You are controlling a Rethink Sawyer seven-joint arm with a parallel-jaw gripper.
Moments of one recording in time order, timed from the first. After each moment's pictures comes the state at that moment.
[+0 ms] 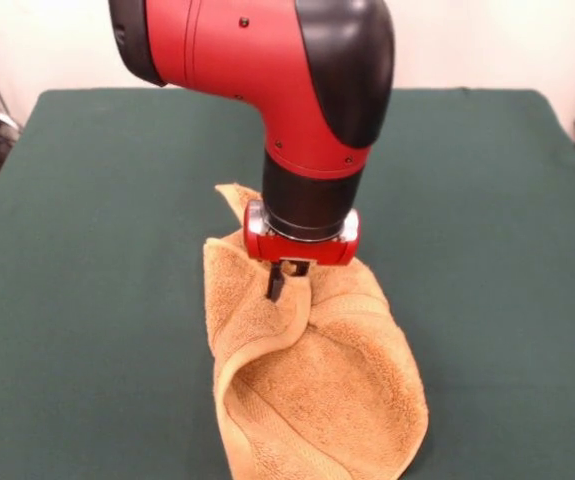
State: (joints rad) arm -0.10 -0.21 -0.15 1.14 0.03 0.67 1.57
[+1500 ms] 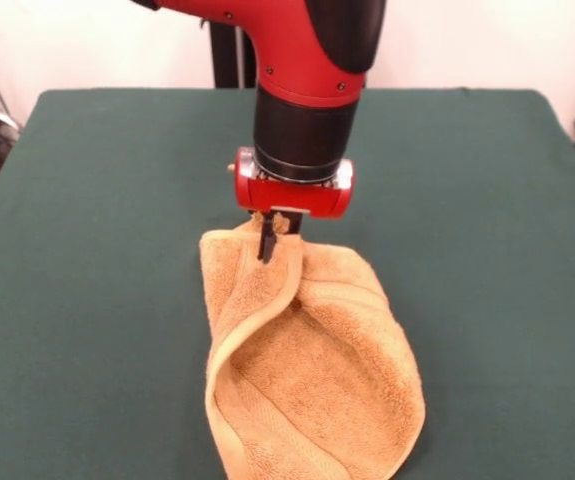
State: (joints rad) arm -0.11 -0.35 -0.15 1.33 0.03 0.54 1.57
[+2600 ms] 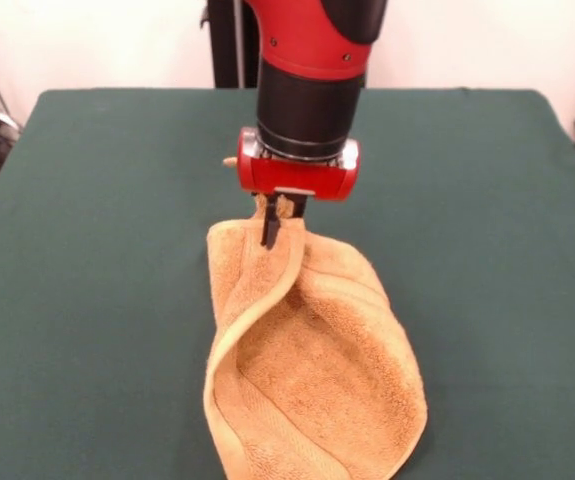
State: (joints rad) arm -0.11 -0.41 -0.14 1.38 0.03 0.52 1.57
